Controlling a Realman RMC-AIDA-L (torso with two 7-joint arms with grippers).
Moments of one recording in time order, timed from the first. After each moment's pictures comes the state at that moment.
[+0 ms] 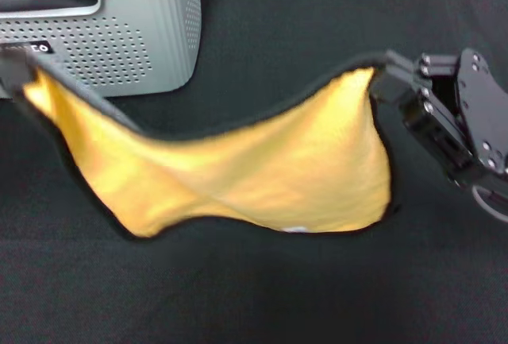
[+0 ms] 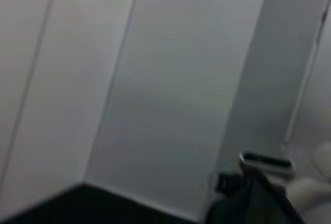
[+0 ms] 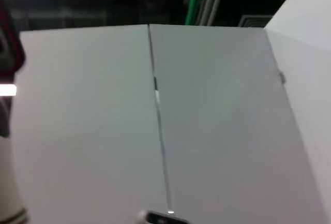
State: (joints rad) left arm -0.23 -1.79 0.84 1.05 1.34 2.04 -1.79; right arm 0.42 1.94 -2.05 -0.59 -0.29 -1.74 0.84
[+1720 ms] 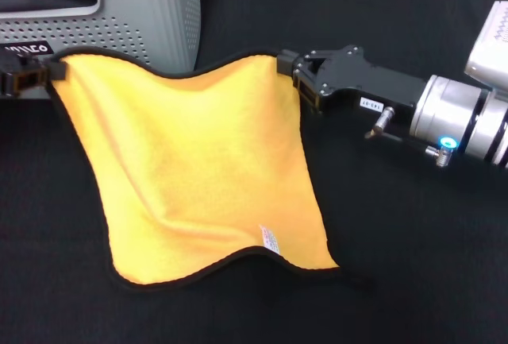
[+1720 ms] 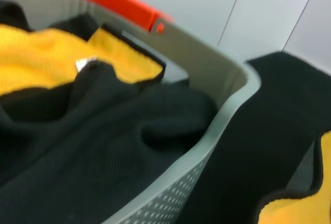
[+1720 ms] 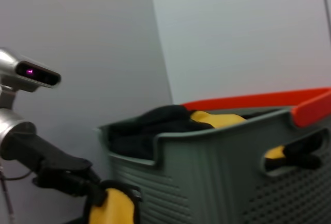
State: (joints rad) left arm -0.53 -1.86 0.52 0.88 2.20 1.68 -1.78; right arm 0.68 2.03 -1.95 -0.40 -0.43 -1.06 0.96
